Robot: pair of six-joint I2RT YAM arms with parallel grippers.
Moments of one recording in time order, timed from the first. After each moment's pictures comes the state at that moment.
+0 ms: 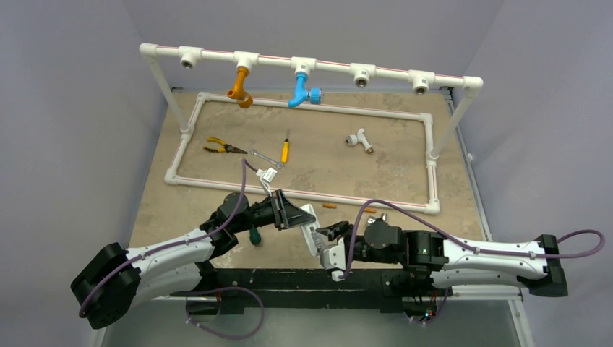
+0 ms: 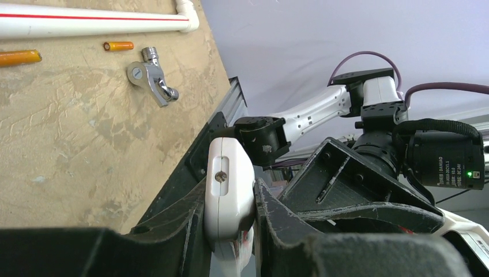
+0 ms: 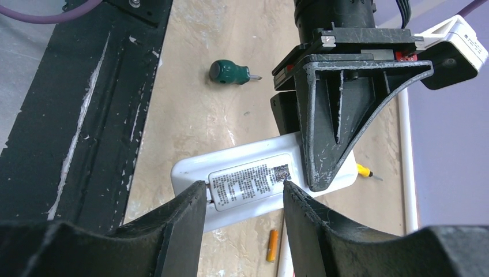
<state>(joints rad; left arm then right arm) -0.82 1.00 0.28 0.65 0.43 -1.18 1.41 0.75 0.59 -0.21 0.06 -0.63</state>
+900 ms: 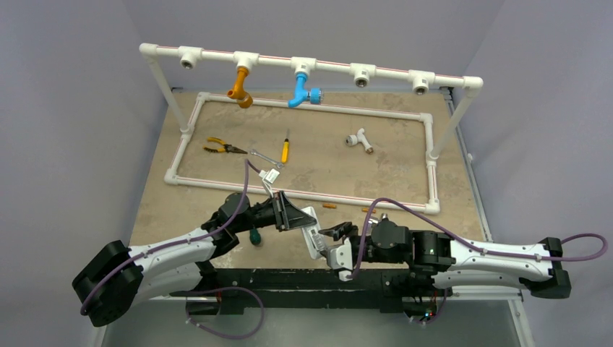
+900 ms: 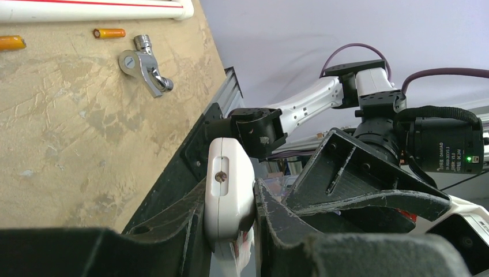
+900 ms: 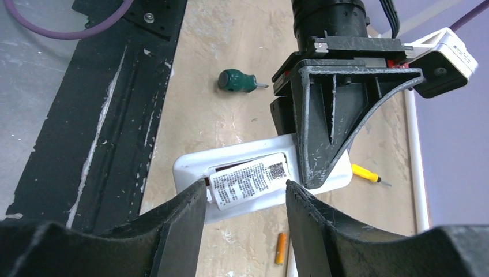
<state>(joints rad) -0.82 1.02 0.28 0.67 0.46 -1.19 1.41 0.69 0.59 -0.24 0.02 -0.60</state>
